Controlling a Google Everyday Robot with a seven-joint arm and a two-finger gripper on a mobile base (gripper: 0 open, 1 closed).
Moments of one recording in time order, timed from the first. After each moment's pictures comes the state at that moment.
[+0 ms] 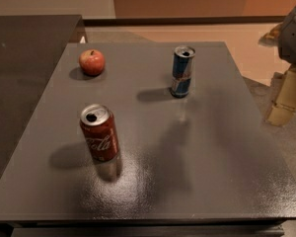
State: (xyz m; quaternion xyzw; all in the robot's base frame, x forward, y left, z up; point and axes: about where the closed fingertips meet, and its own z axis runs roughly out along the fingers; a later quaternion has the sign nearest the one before) arm 0.438 -0.217 0.976 -0.60 0.78 -0.03 0.16
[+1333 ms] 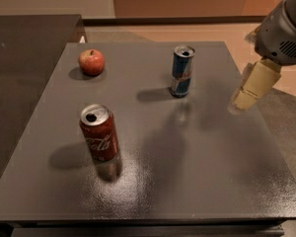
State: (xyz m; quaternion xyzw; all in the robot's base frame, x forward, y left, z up) arm 0.489 -0.200 0.958 -0.55 0.81 0.00 0.22
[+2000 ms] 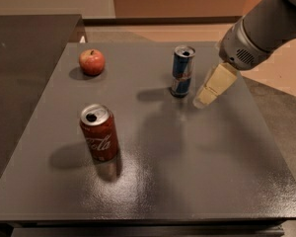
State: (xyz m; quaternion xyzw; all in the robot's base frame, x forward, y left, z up) arm 0.543 -0.153 0.918 -0.53 0.80 0.06 0.26
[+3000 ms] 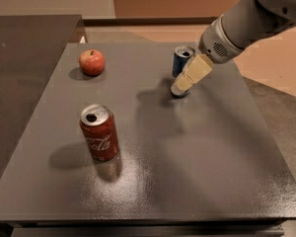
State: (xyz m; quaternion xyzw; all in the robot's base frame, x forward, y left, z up) arm 0.591 -0.108 0.909 -0.51 0.80 0.12 0.30
